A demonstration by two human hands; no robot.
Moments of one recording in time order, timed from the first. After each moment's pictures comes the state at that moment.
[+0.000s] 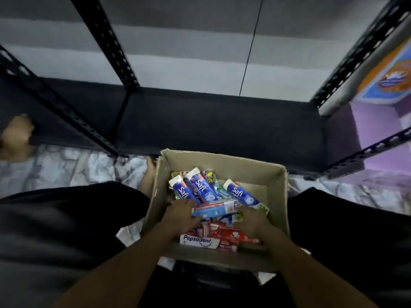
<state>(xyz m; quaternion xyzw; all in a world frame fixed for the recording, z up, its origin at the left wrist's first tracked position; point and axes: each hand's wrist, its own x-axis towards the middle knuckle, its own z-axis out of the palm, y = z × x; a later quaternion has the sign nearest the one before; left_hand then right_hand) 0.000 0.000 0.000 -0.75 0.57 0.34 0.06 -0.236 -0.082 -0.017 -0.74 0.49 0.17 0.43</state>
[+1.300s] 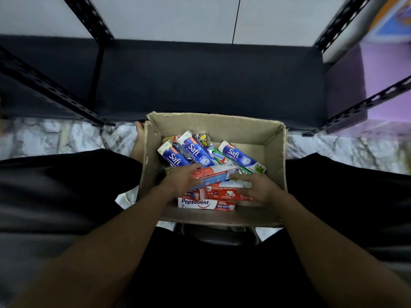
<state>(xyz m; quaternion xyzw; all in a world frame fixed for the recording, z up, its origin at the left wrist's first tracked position) -0.002 -0.018 0.003 -0.70 0.53 0.48 0.00 -0.274 -0.089 -0.010 -0.72 0.46 0.15 0.49</state>
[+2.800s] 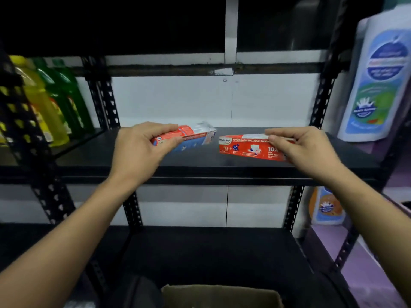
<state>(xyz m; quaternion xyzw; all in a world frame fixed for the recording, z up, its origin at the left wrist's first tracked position) 0.068 -0.089 0.494 -0.56 0.64 -0.15 -0.50 -0.248 -0.197 0.489 -0.76 0.42 -0.47 0.16</state>
